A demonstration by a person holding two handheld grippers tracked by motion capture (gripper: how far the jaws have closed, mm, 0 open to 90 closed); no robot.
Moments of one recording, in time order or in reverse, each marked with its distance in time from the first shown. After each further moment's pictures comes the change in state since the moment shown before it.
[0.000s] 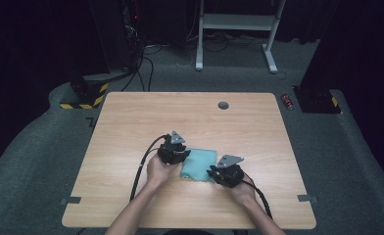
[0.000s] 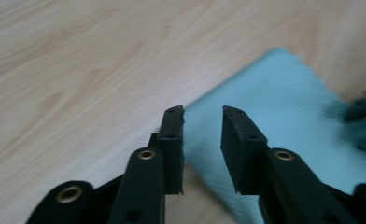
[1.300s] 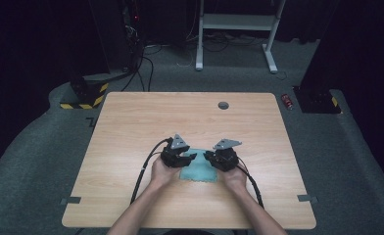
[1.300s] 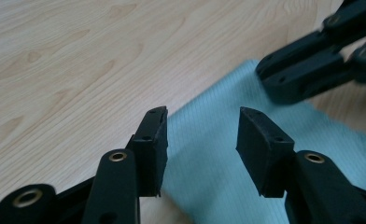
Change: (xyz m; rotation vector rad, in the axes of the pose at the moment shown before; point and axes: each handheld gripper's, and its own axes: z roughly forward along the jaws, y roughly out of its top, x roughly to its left) left arm 0.009 -0.005 0.022 -0.113 -0.029 -0.065; right arm -0.026 0.036 0.024 -0.048 -0.035 0.194
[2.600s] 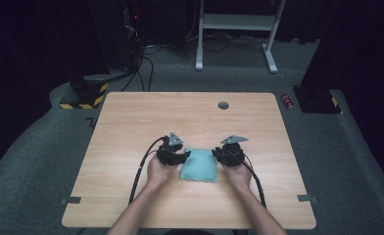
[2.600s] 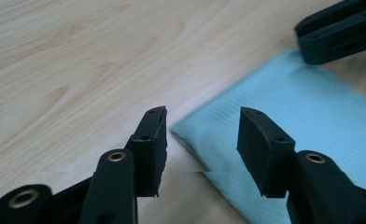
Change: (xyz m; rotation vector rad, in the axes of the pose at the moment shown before) left arm -0.002 -0.005 -0.015 0.081 0.085 0.041; right arm -0.023 -0.011 -0.002 0.052 -0.101 0.092
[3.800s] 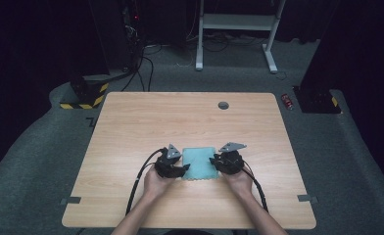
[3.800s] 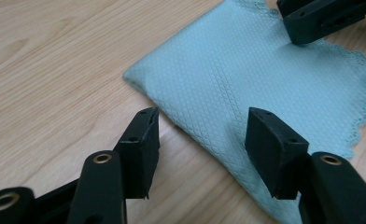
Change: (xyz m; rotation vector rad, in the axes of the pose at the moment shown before) left arm -0.009 -0.028 -0.010 0.009 -0.038 -0.036; right arm 0.011 -0.012 -0.008 0.005 0.048 -0.078
